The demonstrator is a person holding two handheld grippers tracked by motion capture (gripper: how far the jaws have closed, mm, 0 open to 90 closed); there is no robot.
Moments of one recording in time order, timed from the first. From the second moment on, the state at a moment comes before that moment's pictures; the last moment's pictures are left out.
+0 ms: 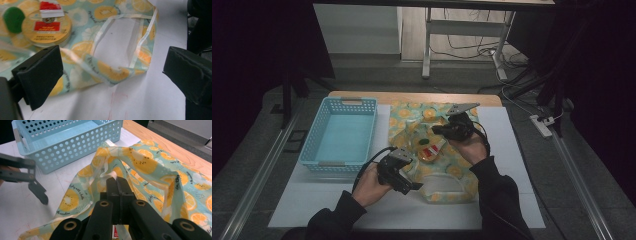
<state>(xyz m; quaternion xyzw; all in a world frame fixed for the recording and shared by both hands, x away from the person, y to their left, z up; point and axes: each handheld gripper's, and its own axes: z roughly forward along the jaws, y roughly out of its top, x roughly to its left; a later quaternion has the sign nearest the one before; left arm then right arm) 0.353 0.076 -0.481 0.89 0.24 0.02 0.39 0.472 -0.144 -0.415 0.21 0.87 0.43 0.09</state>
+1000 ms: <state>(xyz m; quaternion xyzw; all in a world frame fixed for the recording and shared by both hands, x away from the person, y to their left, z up) 0.392 0.026 -0.516 0.92 0.22 0.04 0.32 0.472 -0.143 -0.416 0.21 0.87 0.43 0.09</state>
